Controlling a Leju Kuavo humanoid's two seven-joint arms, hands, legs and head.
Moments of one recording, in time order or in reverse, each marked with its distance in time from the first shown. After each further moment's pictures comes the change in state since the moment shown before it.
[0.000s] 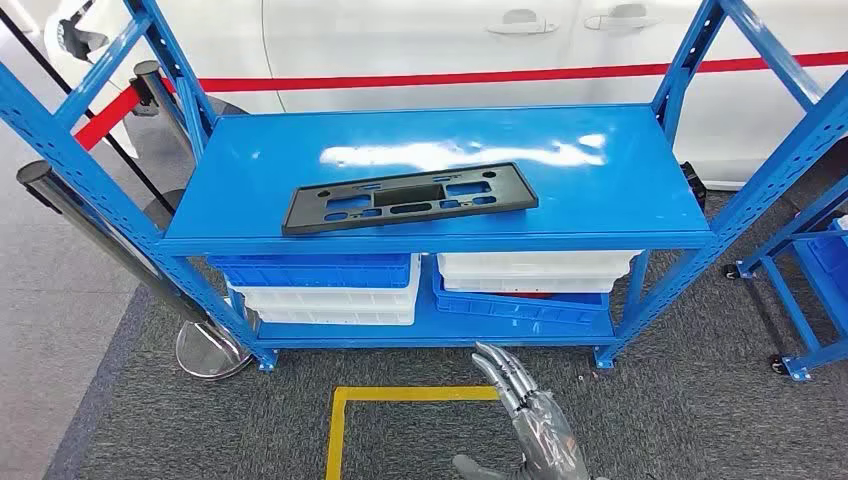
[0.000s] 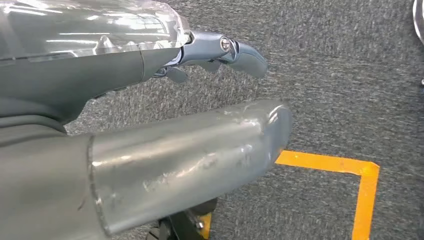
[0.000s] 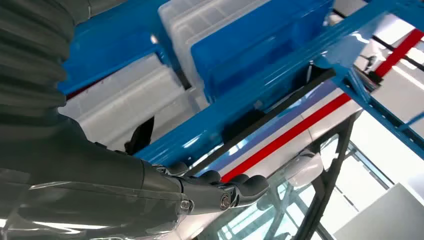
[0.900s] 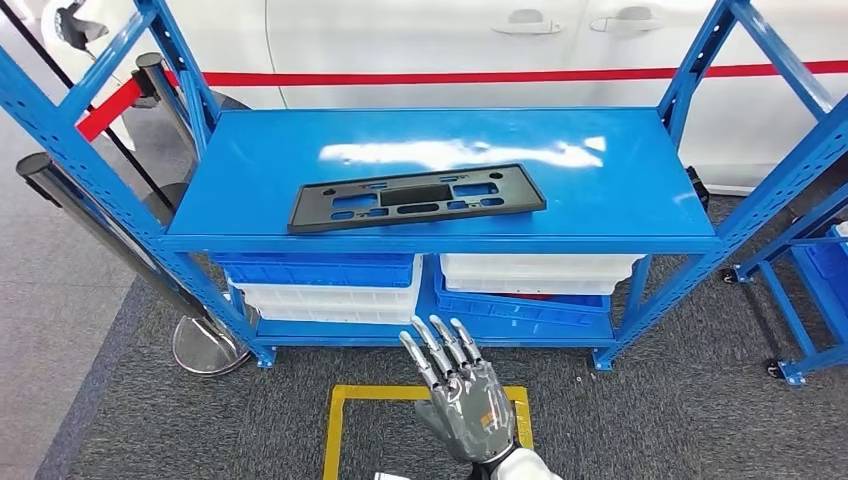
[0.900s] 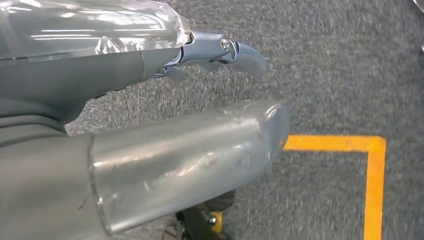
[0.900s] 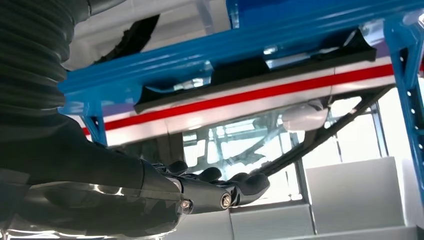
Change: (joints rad) left arm -0.014 0.029 0.050 0.000 -0.155 -0.085 0.012; right arm -0.273 0.130 0.227 0.356 0.625 -0.327 0.305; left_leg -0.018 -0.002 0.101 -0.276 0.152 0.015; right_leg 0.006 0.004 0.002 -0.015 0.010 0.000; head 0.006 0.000
